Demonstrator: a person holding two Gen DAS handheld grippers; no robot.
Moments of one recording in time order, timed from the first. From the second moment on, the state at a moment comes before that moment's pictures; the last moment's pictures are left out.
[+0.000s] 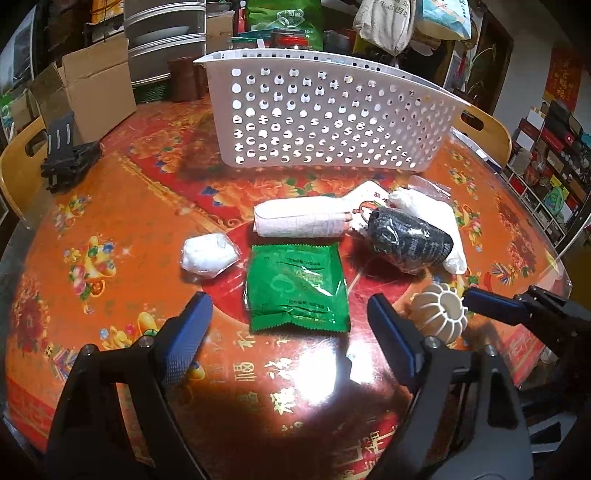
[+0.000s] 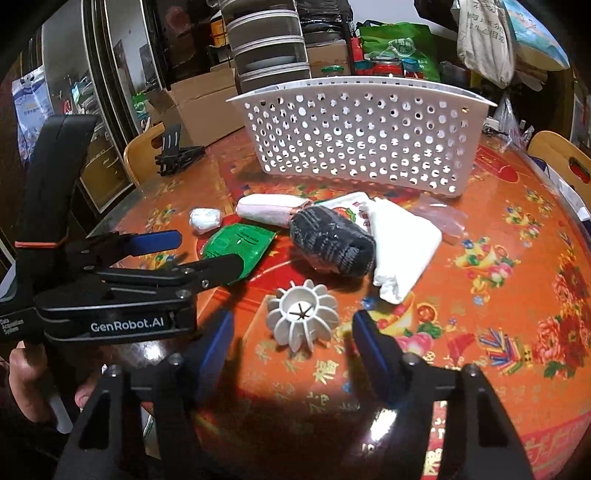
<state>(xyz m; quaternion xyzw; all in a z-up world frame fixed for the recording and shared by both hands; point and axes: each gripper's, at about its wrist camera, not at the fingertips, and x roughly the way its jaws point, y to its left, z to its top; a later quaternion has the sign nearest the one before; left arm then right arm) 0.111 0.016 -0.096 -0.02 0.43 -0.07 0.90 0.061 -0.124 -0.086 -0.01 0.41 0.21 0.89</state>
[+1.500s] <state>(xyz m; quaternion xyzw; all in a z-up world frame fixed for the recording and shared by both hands) 0.077 0.013 -0.059 -0.05 0.36 -0.09 0.93 0.045 -0.153 -0.061 0.01 0.38 0.21 0.90</state>
